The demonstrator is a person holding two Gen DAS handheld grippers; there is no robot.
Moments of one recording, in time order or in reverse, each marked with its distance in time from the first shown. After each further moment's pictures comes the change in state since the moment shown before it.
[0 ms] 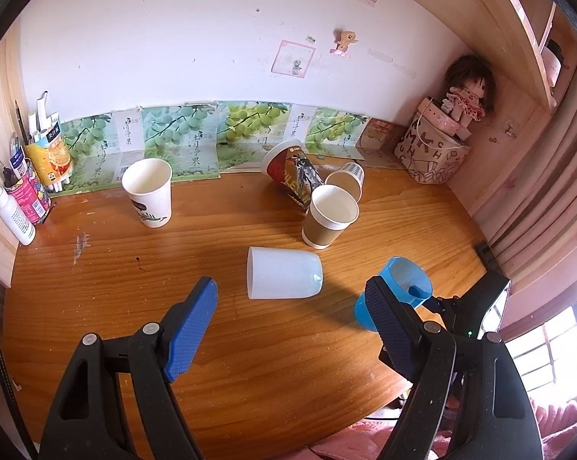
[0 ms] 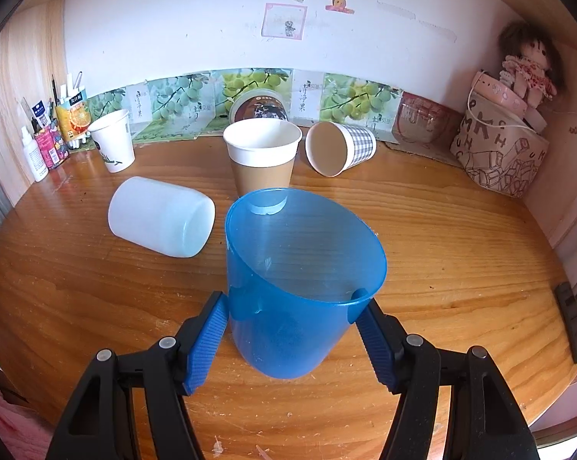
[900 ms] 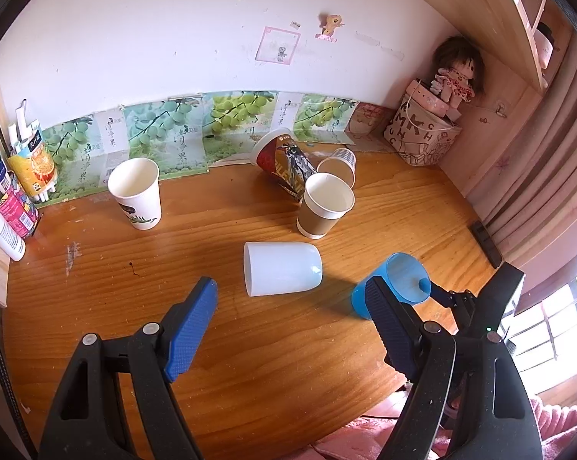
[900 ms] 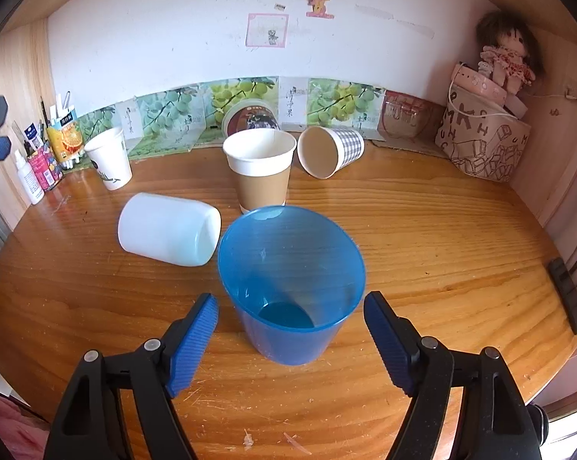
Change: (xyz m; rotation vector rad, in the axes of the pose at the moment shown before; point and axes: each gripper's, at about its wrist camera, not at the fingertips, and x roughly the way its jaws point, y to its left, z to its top) left arm 0.010 0.004 0.007 0.057 0.060 -0.042; right arm -0.018 0.008 0.000 0.096 0.000 -0.025
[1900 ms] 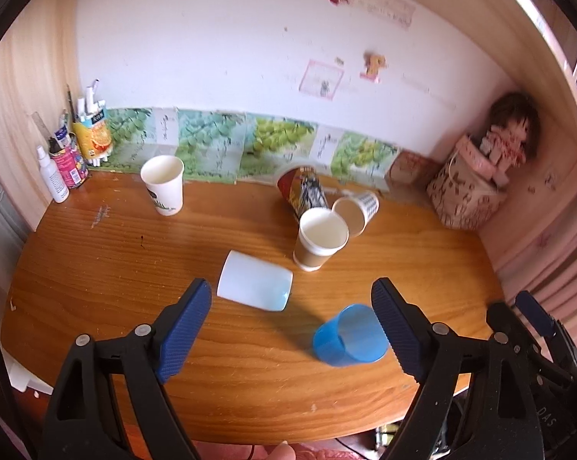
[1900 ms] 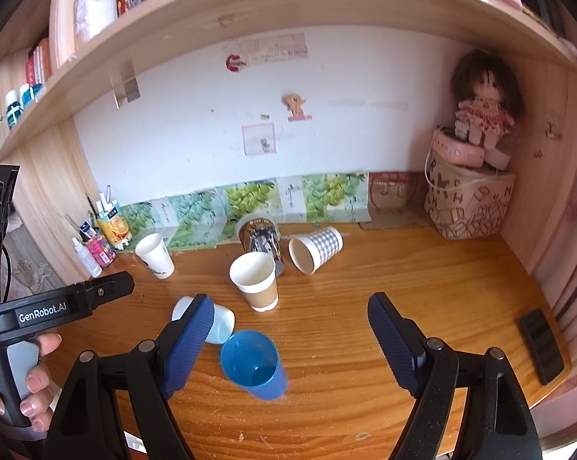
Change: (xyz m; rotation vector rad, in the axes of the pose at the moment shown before) left arm -0.015 -0.091 0.008 -0.280 -0.153 0.252; right arm -0.121 -0.094 0.088 0.053 -0.156 0.190
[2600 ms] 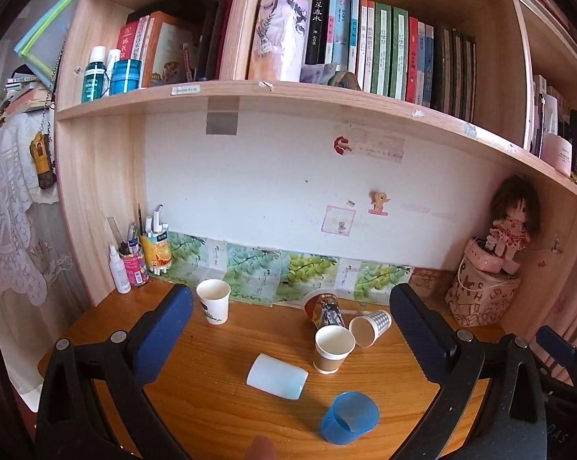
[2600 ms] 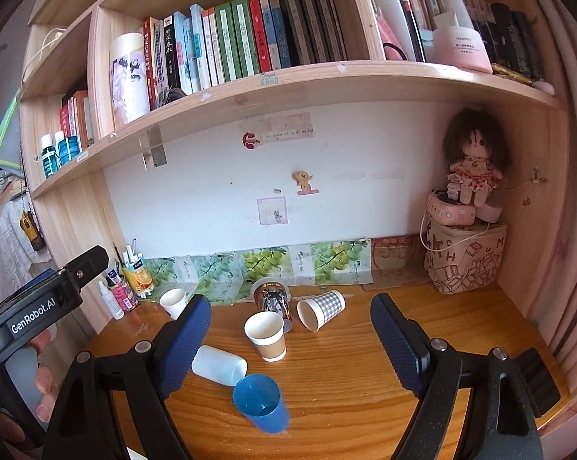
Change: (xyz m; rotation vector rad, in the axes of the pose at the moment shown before) left arm -0.095 -0.047 -0.022 0.021 -0.517 0.204; right arm -0.062 -0.021 0.007 0.007 -0.246 0.060
